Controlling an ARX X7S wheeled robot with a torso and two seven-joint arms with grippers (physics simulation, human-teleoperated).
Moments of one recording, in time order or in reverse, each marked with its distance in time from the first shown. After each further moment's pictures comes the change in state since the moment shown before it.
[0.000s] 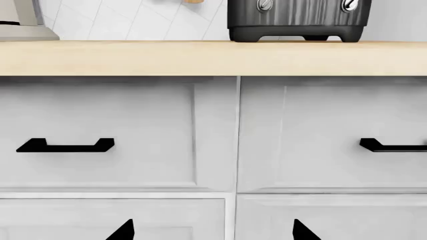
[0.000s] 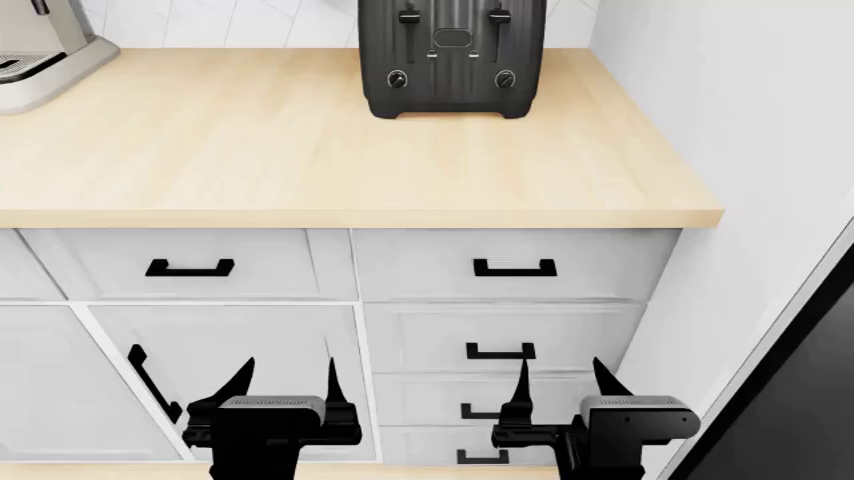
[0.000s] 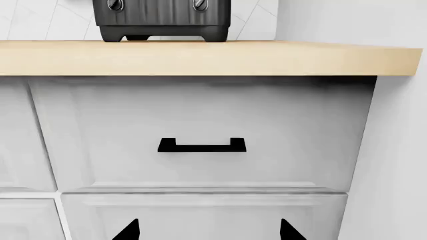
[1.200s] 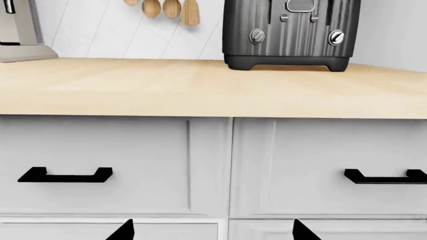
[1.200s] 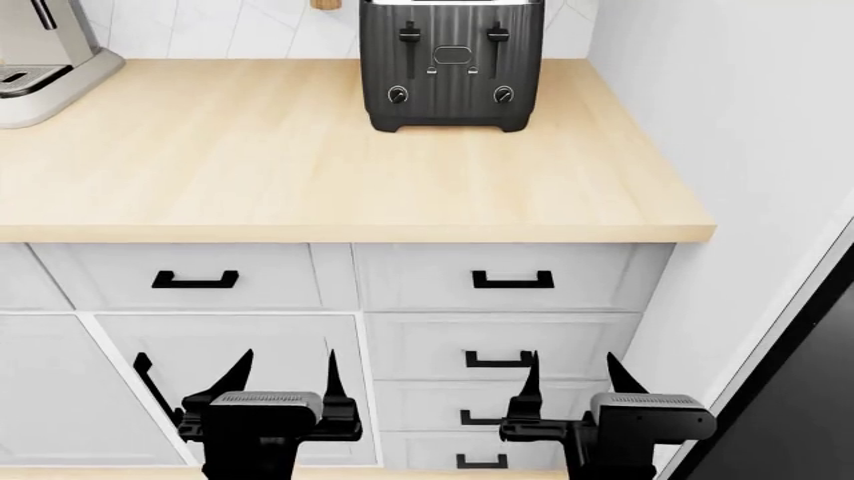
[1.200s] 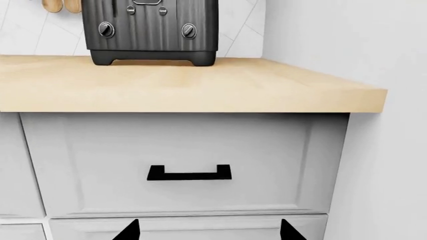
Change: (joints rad) left arm 0.017 -0.102 0.114 0.110 -0.114 -0.048 -0.108; right arm -0.013 0.098 -0.098 -0.083 0.078 0.037 0.147
